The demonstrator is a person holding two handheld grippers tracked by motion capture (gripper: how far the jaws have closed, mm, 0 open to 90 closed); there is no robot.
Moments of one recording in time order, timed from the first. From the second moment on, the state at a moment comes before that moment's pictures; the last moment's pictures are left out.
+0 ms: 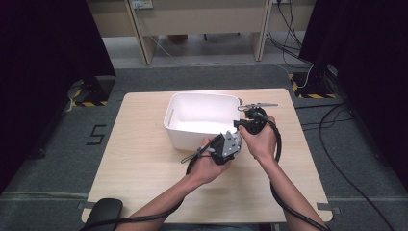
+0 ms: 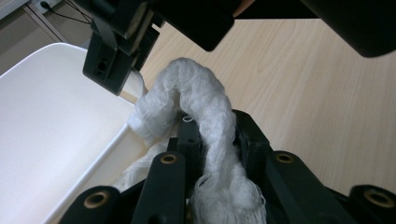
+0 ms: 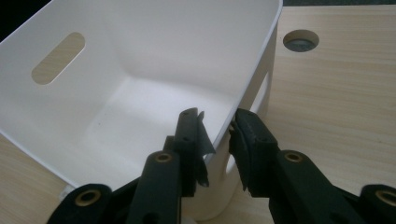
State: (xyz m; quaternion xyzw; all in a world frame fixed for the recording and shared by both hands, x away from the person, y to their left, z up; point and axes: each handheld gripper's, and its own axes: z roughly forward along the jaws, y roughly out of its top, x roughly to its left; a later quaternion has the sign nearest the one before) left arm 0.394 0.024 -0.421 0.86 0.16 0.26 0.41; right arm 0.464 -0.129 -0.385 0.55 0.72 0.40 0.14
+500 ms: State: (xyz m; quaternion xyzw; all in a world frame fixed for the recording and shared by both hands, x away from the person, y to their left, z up) left arm 0.375 0.117 -0.427 0.87 0.20 0.25 0.38; right arm 0.470 -0.125 -0.384 0.56 0.72 0.39 0.13
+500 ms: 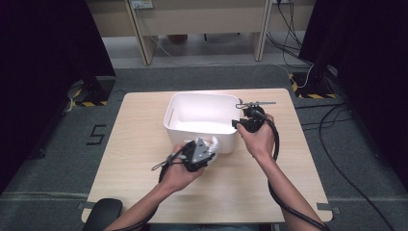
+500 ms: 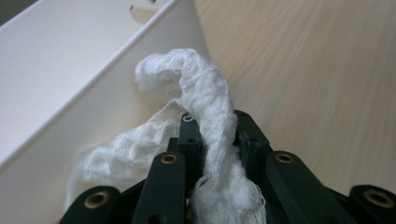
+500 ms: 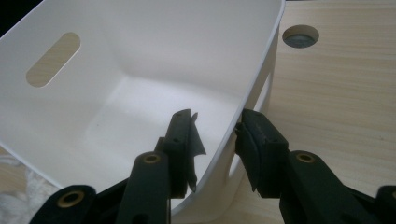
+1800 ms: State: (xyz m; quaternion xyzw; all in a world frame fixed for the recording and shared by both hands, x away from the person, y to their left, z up) left arm 0.429 0.275 -0.424 0.80 0.37 0.32 0.35; right arm 0.442 -0.169 -0.361 0.54 0.74 0.39 0.12
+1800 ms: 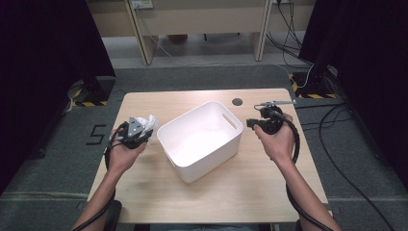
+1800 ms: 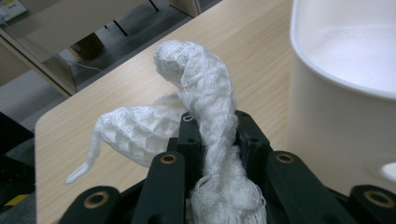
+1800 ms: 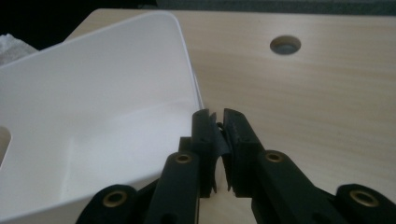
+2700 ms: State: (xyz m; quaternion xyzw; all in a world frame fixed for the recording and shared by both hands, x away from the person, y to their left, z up) left arm 0.390 0.255 -0.442 0.81 0.34 0.30 0.38; right arm 0.467 -0.104 -0.400 0.52 0.76 0.39 0.08
